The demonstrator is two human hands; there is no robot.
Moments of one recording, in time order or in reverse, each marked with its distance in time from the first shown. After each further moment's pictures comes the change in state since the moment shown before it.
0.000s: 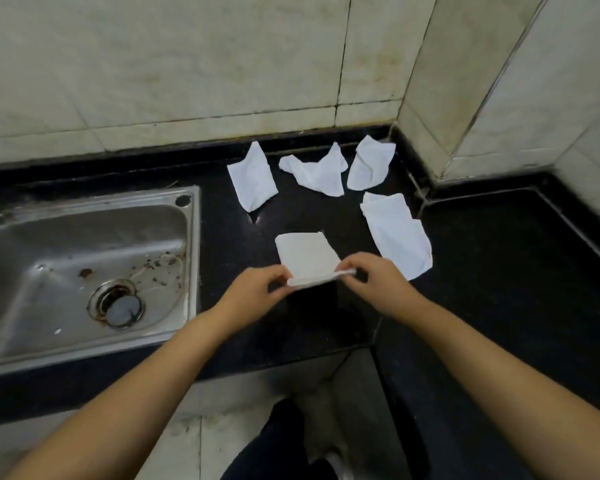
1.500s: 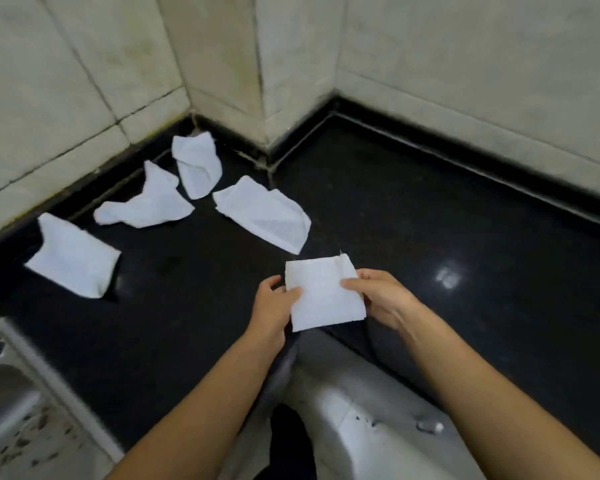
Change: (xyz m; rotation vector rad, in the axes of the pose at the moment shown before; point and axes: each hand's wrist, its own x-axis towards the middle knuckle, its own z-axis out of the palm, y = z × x) left_hand 0.053 0.092 0.096 -0.903 -0.467 -0.530; right_hand -0.113 0.023 0.010 1.128 0.677 0.990
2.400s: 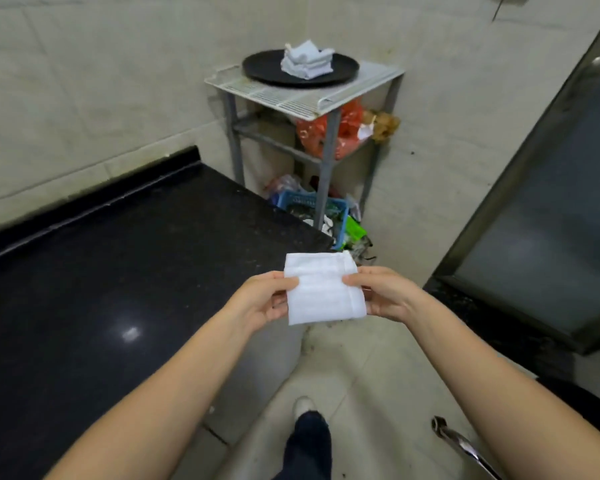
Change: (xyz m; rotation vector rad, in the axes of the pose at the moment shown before) left_hand -0.474 -0.422 0.545 0.925 -1.380 -0.370; right_hand -0.604 0.410 -0.508 0.950 1.082 -0.231
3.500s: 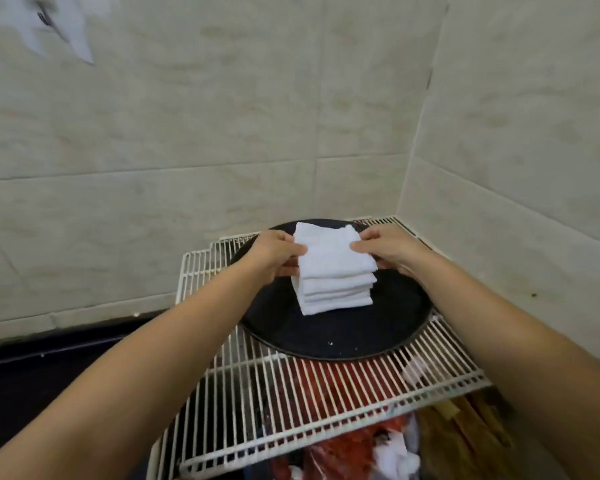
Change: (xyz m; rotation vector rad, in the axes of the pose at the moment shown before) left_hand 0.420 0.497 0.142 0.119 0.625 0.473; right_hand 0.492 -0.588 -0.048 -0.768 -0.353 -0.495
